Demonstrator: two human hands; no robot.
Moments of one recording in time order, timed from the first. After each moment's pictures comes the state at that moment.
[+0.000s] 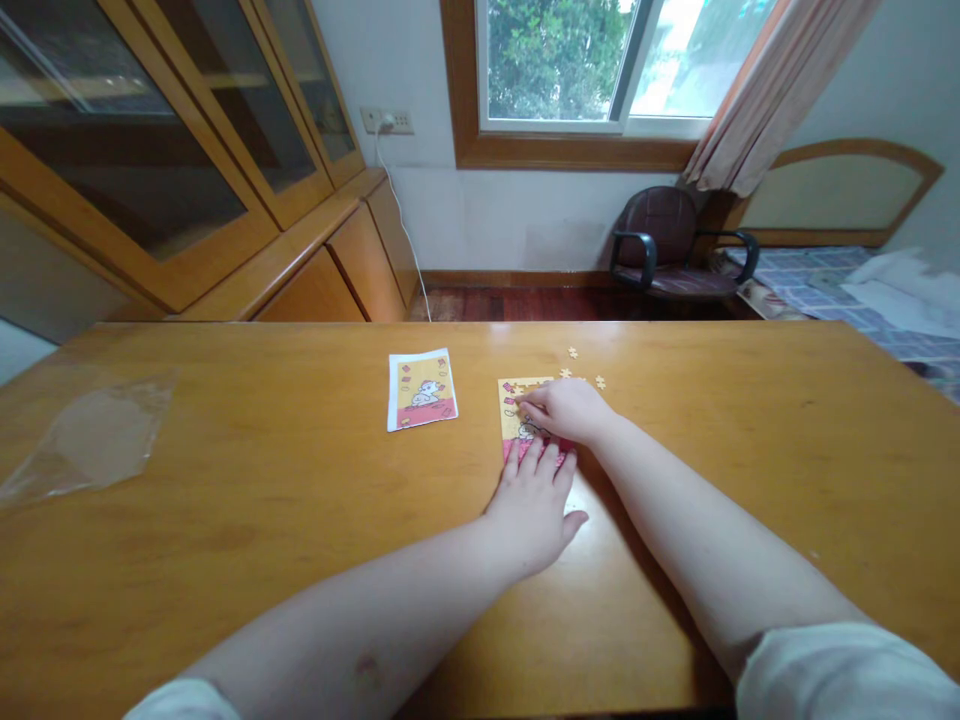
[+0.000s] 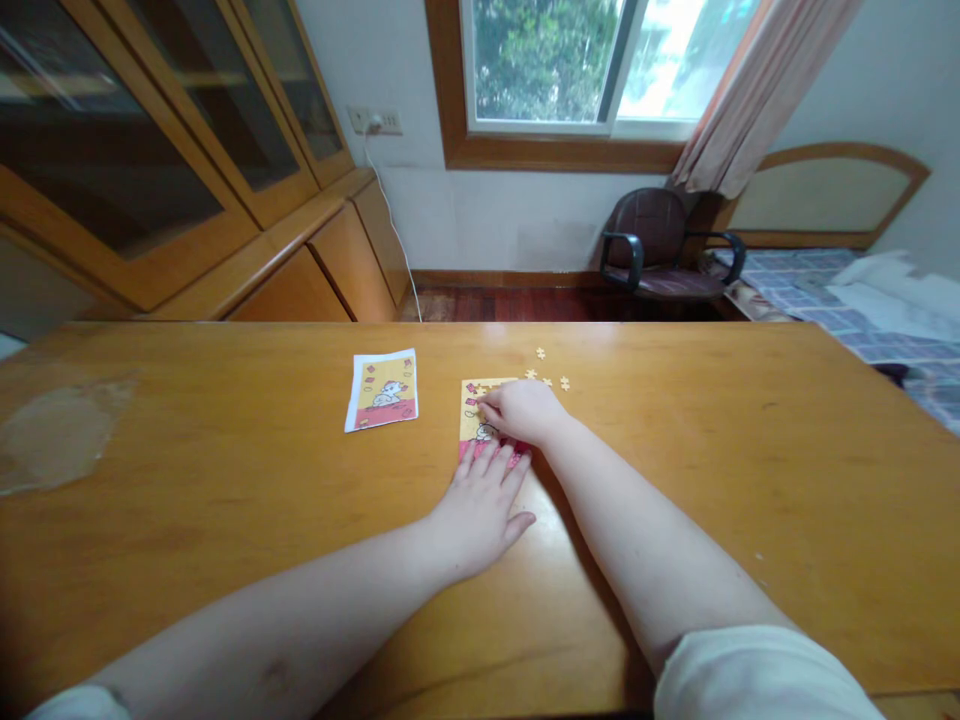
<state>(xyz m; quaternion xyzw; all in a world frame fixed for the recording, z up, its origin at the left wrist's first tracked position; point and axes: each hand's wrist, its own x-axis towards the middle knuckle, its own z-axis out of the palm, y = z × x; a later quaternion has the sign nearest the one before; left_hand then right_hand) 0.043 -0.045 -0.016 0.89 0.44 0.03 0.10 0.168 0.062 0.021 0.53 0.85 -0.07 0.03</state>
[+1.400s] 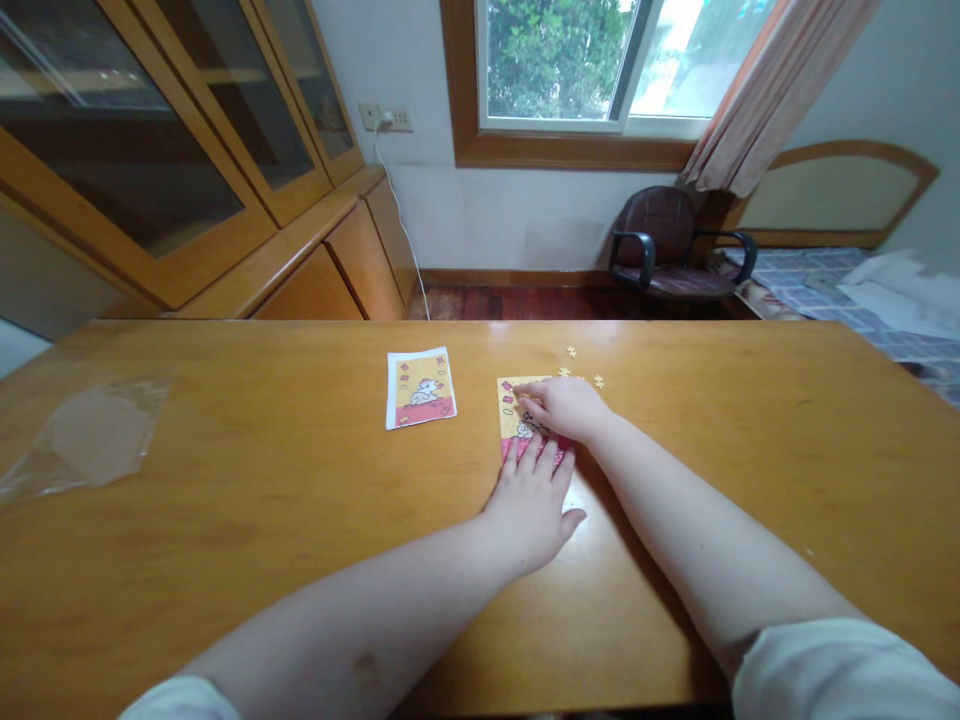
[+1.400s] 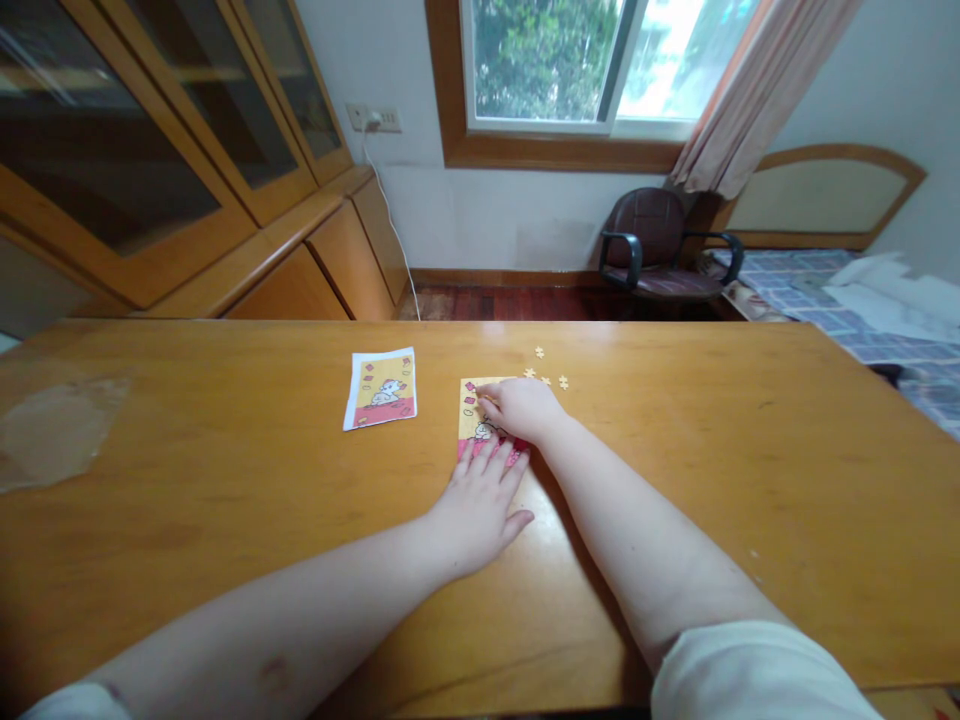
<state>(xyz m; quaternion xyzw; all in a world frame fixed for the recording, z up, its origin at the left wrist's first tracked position) 0.044 -0.045 -0.019 0.89 0.44 0.04 0.10 0.167 0.063 0.019 0.56 0.82 -0.08 -0.01</state>
